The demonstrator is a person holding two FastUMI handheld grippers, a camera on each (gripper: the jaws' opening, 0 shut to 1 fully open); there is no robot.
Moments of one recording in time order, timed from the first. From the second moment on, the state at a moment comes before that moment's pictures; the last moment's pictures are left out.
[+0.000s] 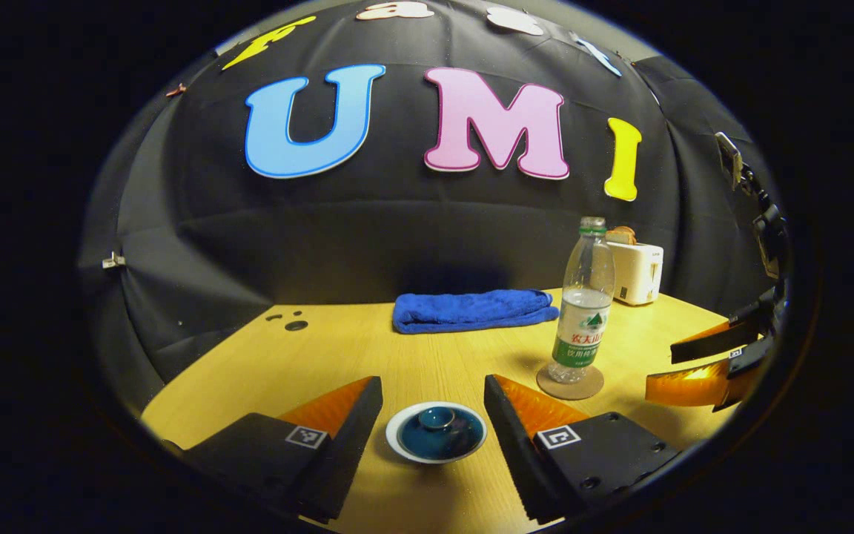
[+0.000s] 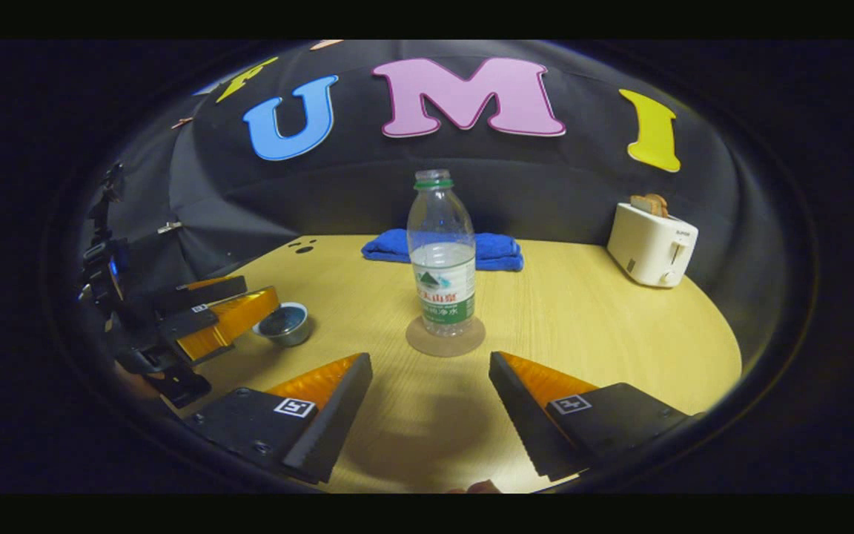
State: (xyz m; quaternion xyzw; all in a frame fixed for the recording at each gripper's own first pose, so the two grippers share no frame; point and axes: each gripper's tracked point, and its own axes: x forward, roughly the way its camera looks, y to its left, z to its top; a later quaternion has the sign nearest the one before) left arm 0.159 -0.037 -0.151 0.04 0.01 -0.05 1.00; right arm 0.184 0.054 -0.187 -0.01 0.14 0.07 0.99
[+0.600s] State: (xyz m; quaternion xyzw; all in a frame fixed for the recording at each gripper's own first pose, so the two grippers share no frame) left arm 0.056 -0.017 0.009 0.02 -0.04 0.06 1.00; right arm 0.125 0.026 -0.047 -0.02 0.07 0.09 0.99
